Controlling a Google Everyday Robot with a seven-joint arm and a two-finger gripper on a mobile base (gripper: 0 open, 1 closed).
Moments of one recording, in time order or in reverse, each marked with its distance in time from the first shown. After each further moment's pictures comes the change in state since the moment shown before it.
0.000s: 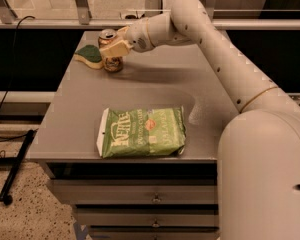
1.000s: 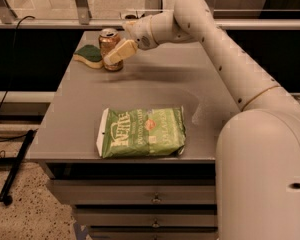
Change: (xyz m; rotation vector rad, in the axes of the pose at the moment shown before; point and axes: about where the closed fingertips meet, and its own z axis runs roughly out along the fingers) arm 0.001 -0.017 -0.010 0.049 0.023 -0.026
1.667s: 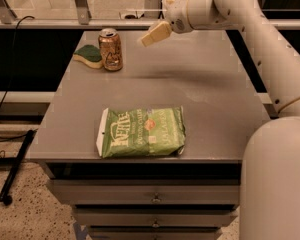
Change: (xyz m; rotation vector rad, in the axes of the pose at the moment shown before) arm -0.001 -0.059 -0.114 0.245 0.040 -0.034
